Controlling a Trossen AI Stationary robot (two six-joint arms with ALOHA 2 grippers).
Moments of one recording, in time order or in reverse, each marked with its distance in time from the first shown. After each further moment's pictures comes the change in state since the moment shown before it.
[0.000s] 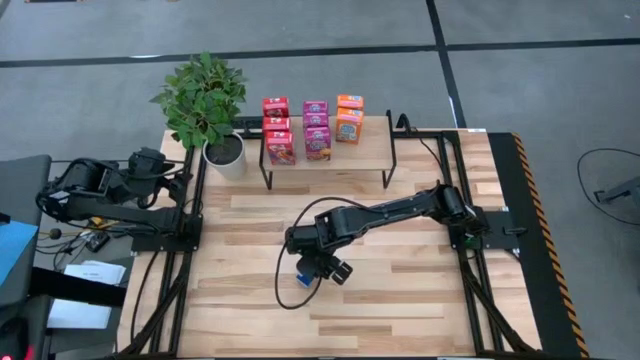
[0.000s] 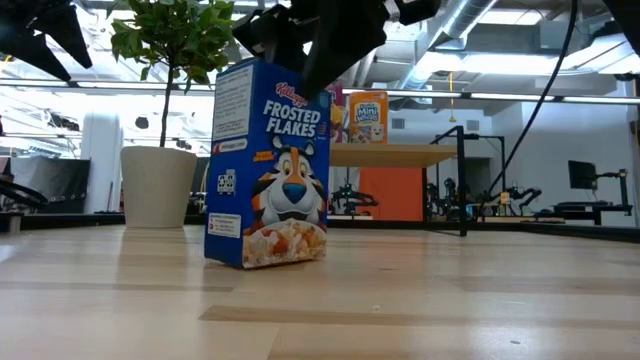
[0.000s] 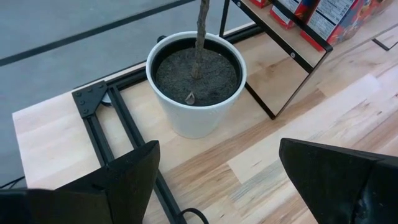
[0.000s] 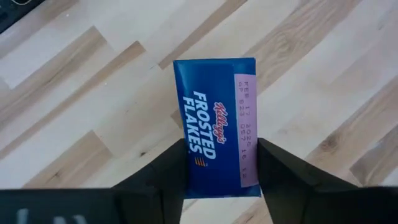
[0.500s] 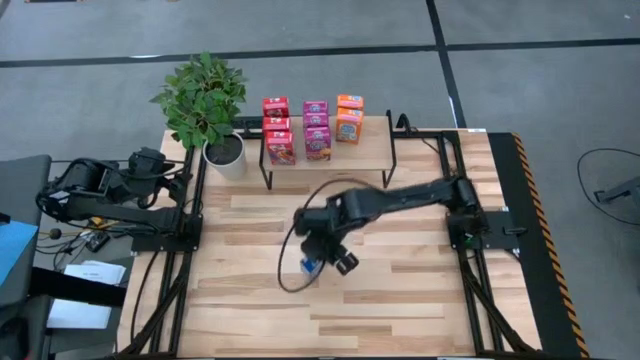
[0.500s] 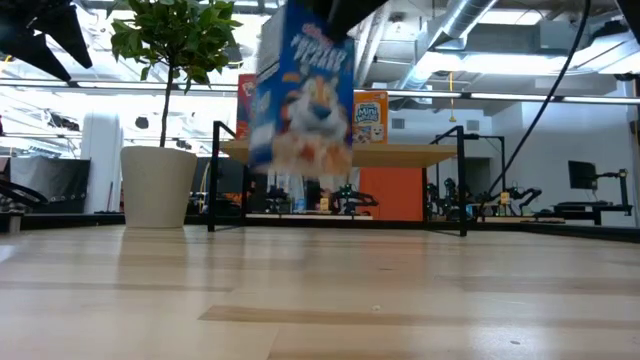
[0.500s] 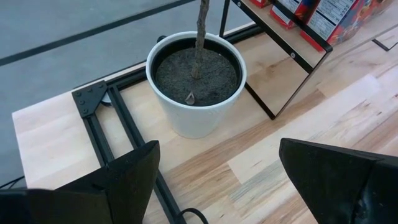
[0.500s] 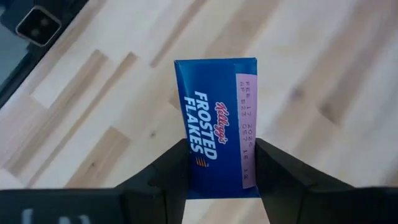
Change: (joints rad) left arm 0.000 0.000 0.000 0.000 0.000 -0.002; right arm -0.048 -0.115 0.000 -0.084 -0.001 0.157
